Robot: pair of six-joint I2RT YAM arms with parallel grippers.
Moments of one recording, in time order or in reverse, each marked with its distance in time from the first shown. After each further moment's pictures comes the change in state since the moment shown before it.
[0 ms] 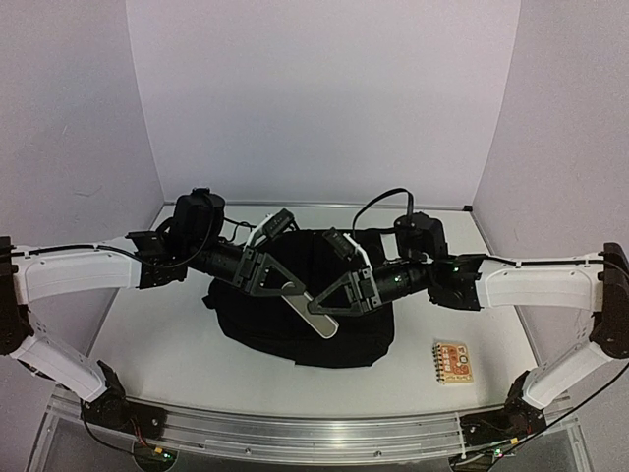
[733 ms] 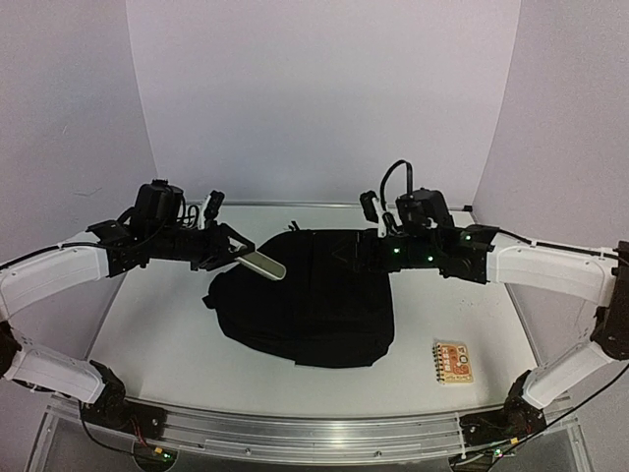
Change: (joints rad) left arm 0.239 -0.159 -0.028 -0.287 -0.495 -0.090; right arm -0.065 -0.013 0.172 -0.371 0.736 -0.124
